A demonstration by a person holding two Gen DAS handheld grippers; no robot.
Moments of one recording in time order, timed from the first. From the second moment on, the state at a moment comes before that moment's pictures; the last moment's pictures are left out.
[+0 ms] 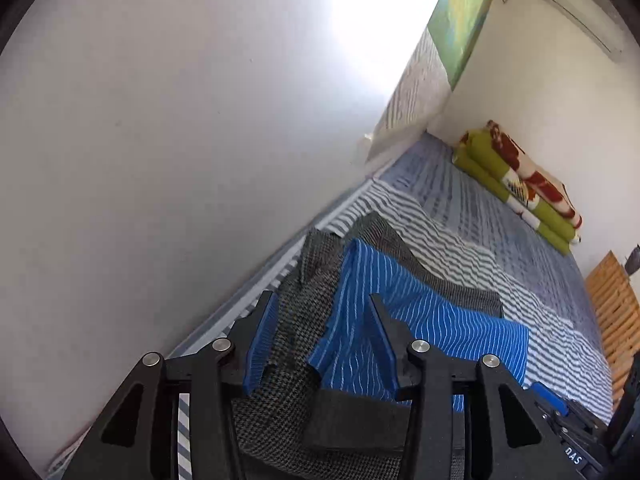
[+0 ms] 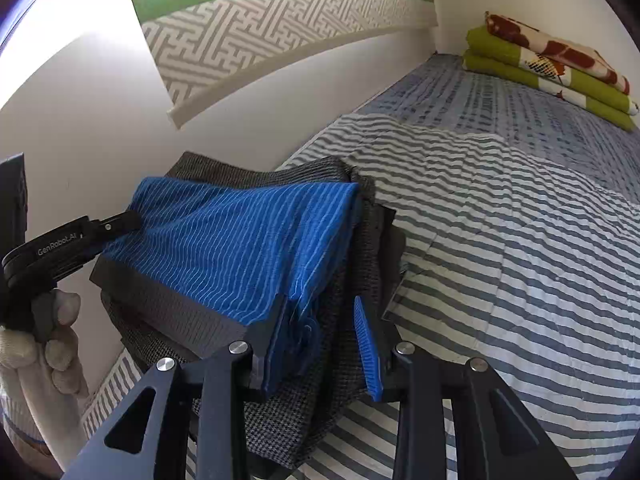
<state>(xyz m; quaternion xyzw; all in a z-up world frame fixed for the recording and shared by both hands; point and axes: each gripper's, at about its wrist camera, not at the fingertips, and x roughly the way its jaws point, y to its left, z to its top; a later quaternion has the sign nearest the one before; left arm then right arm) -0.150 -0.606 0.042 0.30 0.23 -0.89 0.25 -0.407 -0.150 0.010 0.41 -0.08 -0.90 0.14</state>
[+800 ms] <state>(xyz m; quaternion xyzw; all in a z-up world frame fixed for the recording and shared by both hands) -0.187 -0.589 -0.003 0.35 0.22 -0.88 0.23 -0.377 -0.159 -0.018 0.43 0.00 -0.88 0.20</state>
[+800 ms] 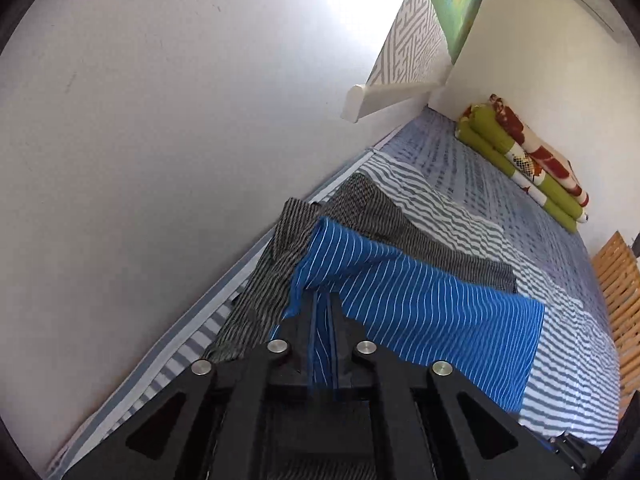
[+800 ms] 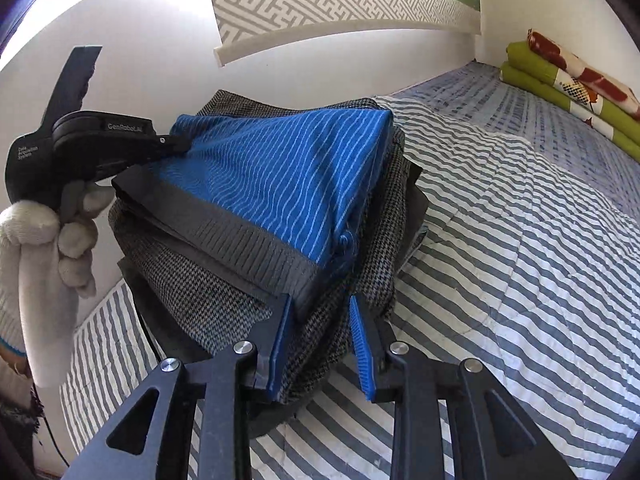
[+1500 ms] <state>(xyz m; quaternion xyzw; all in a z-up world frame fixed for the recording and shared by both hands) 0.066 -0.314 0.046 0.37 0.15 -0.90 0.19 -0.141 -0.015 0.038 0.42 -0.03 -0.89 0.16</state>
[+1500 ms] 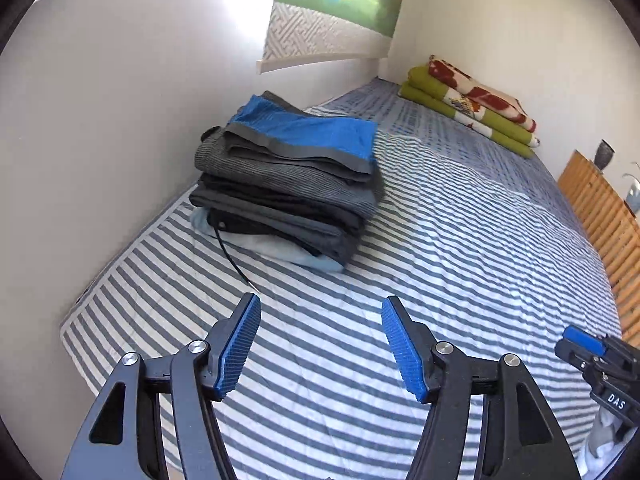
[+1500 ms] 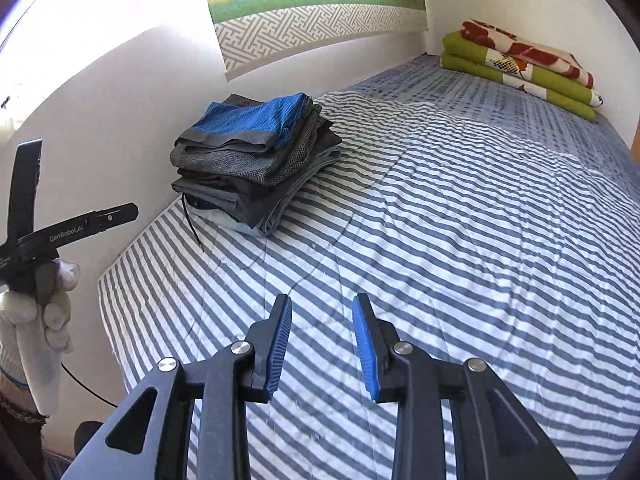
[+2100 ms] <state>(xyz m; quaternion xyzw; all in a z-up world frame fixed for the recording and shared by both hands) 0.223 -0.089 0.069 0.36 0.09 -0.92 0.11 0.072 0.055 0.071 0.36 -0.03 -0.93 0.02</state>
